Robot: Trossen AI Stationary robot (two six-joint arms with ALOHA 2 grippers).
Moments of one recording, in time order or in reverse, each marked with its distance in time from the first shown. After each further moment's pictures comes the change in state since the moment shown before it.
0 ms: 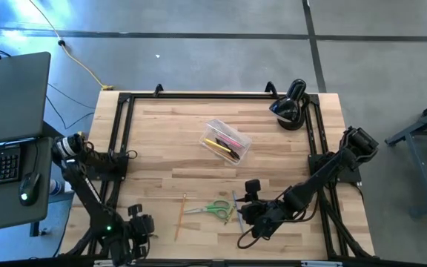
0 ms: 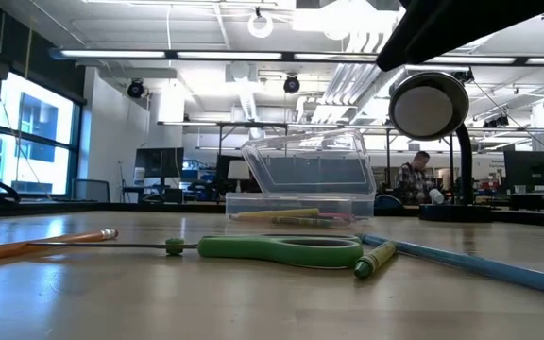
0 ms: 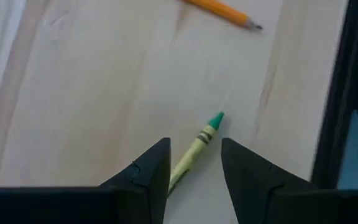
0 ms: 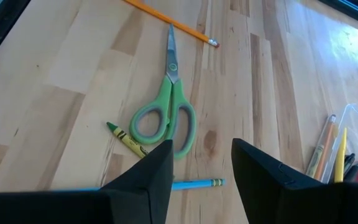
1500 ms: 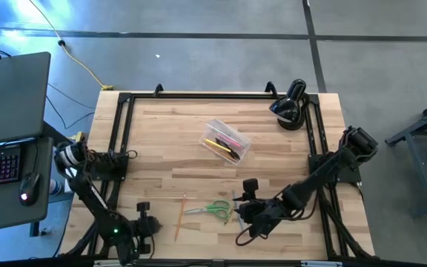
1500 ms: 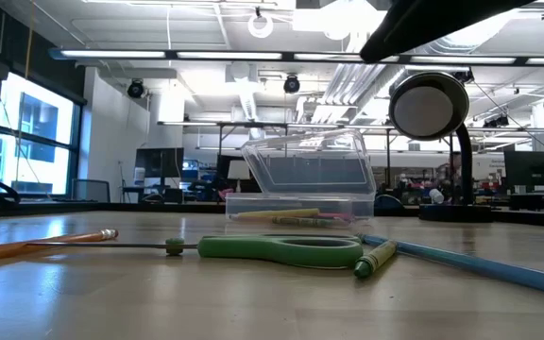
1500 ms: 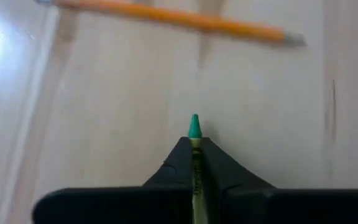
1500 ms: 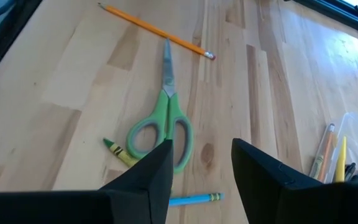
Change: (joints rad) left arm 0.015 0.100 -0.059 0.104 -0.185 0.183; right arm -0.023 0.000 0.000 0.054 -0.005 -0.024
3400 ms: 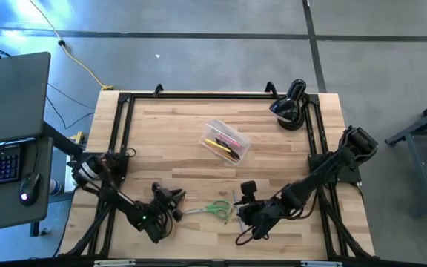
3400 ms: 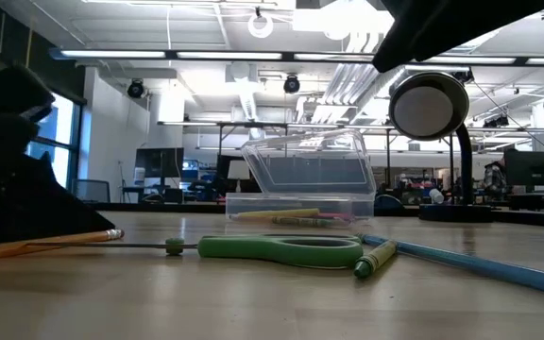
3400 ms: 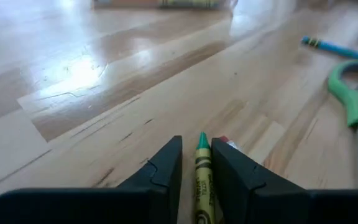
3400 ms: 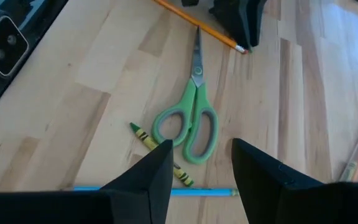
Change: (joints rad) left arm 0.203 0.275 -0.135 0.238 -0.500 -0.553; right arm -0.009 0.000 0.000 -0.014 -0.128 -0.043
